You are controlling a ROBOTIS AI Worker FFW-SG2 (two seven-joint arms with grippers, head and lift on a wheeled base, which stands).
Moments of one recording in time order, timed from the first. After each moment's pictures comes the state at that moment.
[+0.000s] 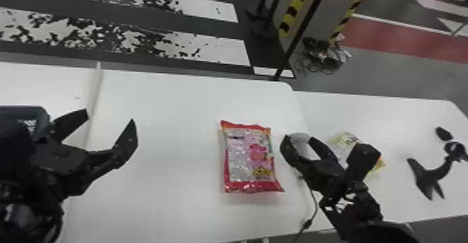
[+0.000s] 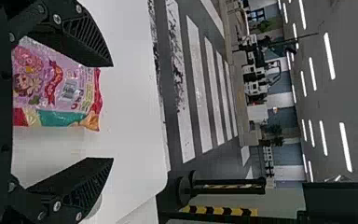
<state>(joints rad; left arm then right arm) 0.47 0.12 -0.14 -2.16 0.18 0.32 -0.18 0.47 -0.20 -0.30 -1.85 -0.36 0.21 0.25</state>
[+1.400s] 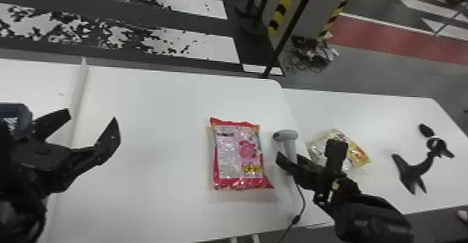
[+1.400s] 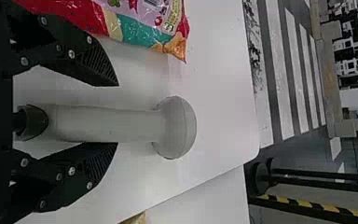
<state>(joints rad) 0.43 0.12 -0.12 -2.09 0.21 0.31 -0.19 0.21 -0.30 -0.32 -1.44 -0.24 0.42 0.37</state>
